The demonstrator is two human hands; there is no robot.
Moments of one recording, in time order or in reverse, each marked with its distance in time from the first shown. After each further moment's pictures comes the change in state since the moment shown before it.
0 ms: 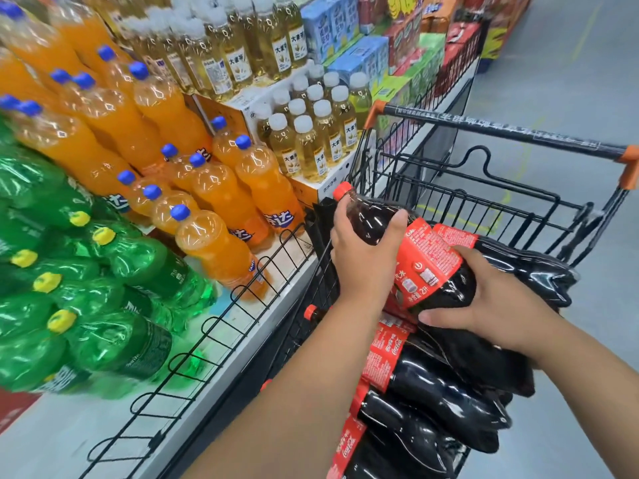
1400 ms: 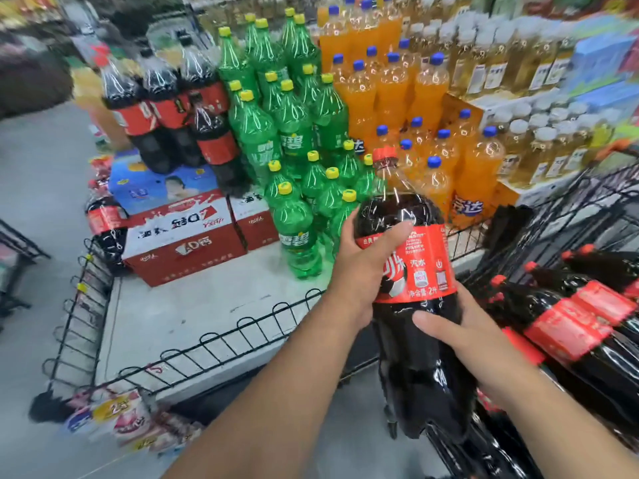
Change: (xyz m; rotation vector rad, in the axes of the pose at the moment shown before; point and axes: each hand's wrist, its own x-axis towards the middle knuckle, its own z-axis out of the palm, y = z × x) left_hand -0.186 -0.010 -0.365 -0.565 0.156 -0.048; right_hand -0.196 -0.199 0.245 0.732 -0.456 -0.320
